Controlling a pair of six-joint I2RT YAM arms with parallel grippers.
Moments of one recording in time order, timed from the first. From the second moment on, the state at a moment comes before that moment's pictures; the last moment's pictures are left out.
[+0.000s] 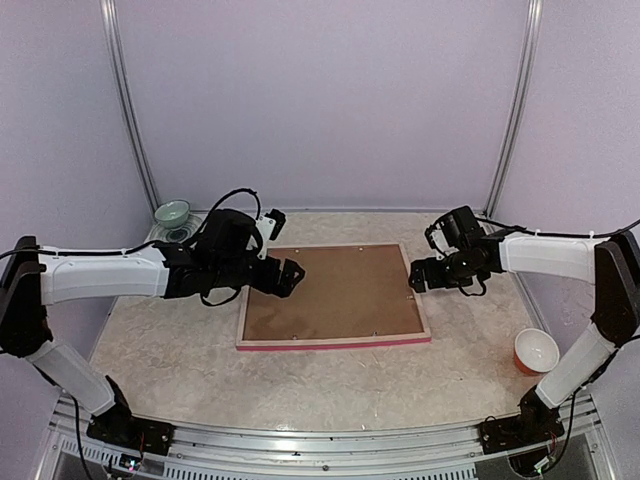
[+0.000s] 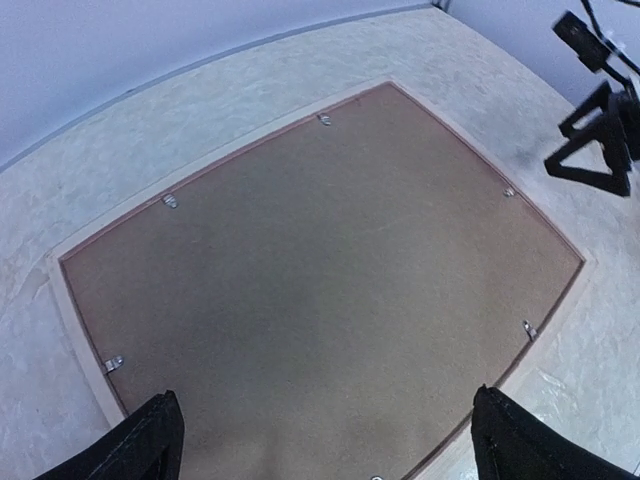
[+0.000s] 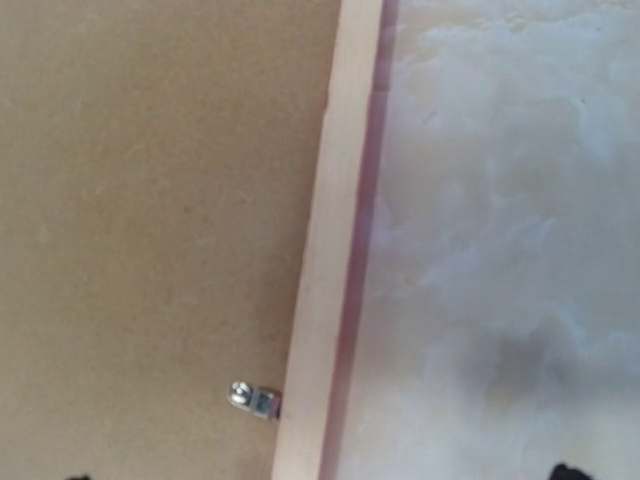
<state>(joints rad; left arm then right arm) -0.79 1.52 1.00 -0.07 -0.13 -0.21 0.45 1.56 0.99 -0.37 0.04 0.26</state>
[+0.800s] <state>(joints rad) -1.08 1.78 1.12 -0.10 0.07 0.29 0.38 1.38 0.81 -0.28 0.03 0.29</state>
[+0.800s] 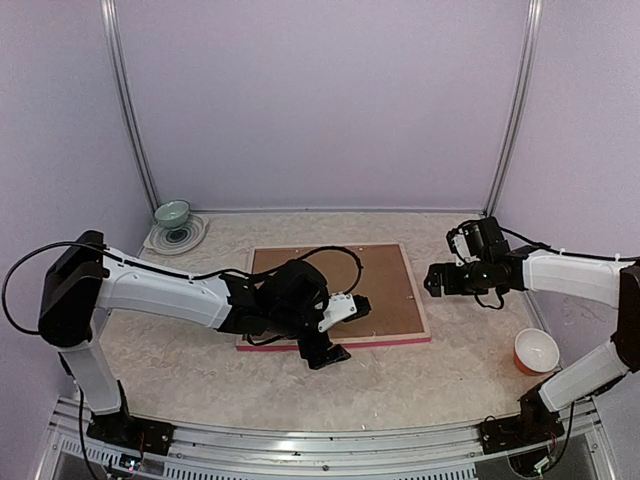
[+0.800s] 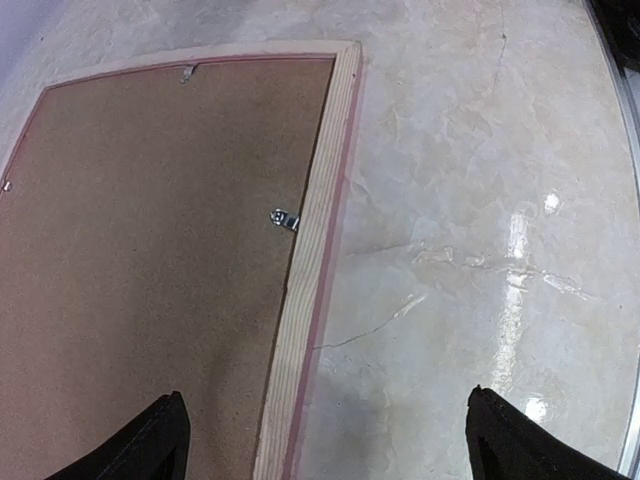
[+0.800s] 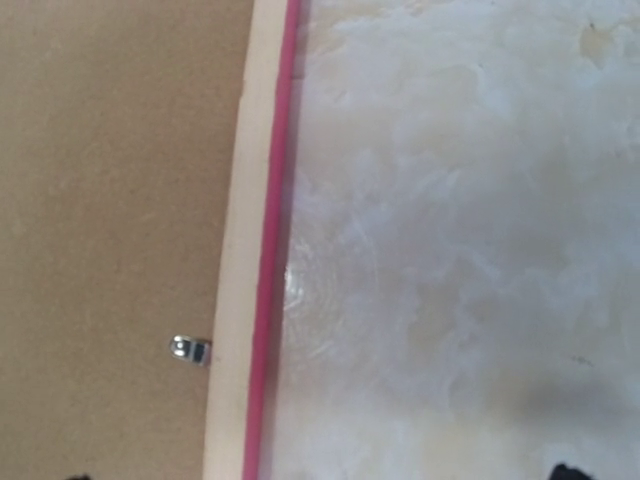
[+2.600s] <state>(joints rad) -1.02 2.00 1.24 -0.16 0.10 0.43 0.29 1.36 0.77 -0.23 -0.22 0.36</state>
